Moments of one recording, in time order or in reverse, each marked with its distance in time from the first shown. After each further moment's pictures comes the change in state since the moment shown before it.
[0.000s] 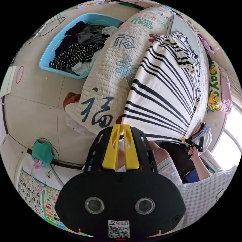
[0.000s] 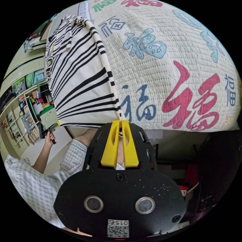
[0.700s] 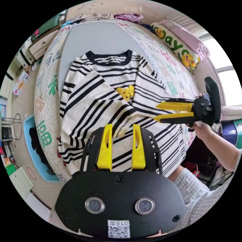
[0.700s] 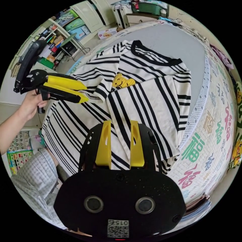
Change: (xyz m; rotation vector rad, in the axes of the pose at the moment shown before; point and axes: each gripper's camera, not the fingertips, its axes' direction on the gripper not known) left arm 0.332 -0.210 0.011 0.214 -0.196 0.700; right arm -0.382 -0.211 -0.065 0.279 0.460 -0.773
